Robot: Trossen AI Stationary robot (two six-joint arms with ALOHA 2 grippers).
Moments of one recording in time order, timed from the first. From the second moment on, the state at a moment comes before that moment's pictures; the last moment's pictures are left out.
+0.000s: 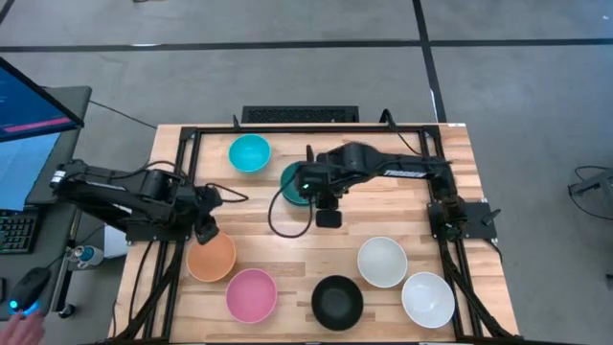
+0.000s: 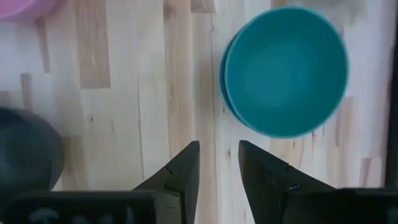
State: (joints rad) left arm -0.15 0.83 0.78 -1.10 0.13 -0.74; right arm 0.07 2.08 2.35 -1.58 0.08 0.00
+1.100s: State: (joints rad) left arm -0.16 0.90 0.78 -1.18 0.01 -0.24; right arm 0.07 2.11 2.35 -1.51 0.08 0.09
